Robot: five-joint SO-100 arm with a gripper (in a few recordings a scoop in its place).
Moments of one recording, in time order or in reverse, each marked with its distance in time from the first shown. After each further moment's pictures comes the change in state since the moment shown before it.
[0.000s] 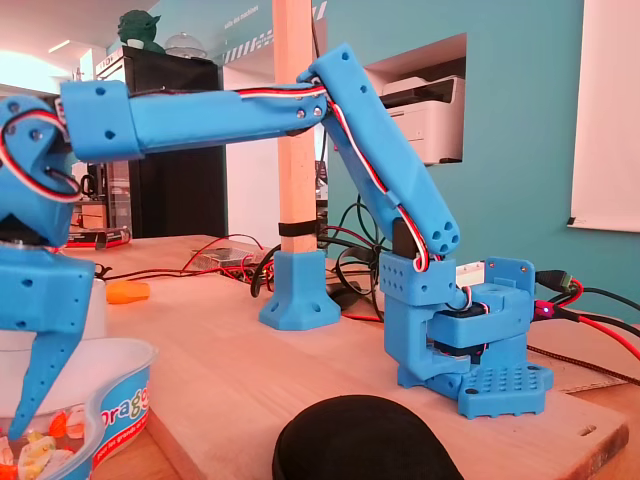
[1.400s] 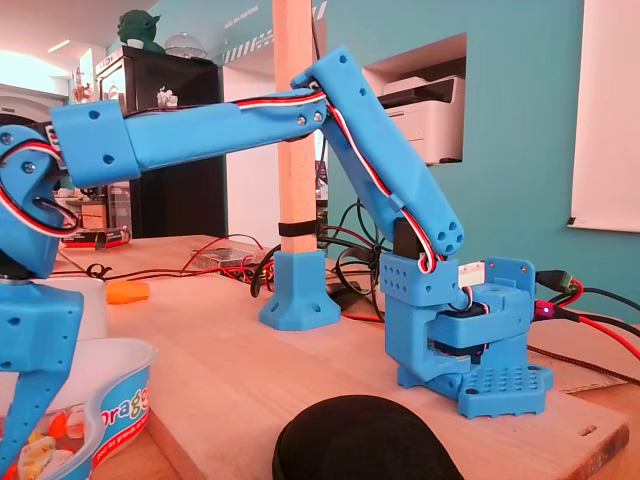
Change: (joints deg) arm -3.3 -2.8 1.8 -6.1 -0.3
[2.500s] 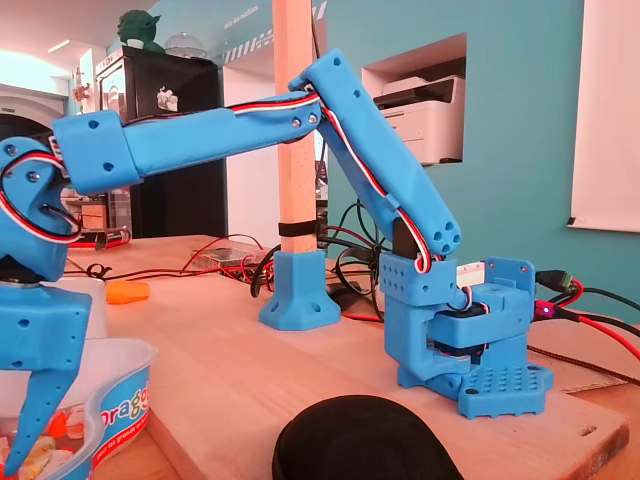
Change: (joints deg) arm 2.4 -0.2 1.1 0.0 0.4
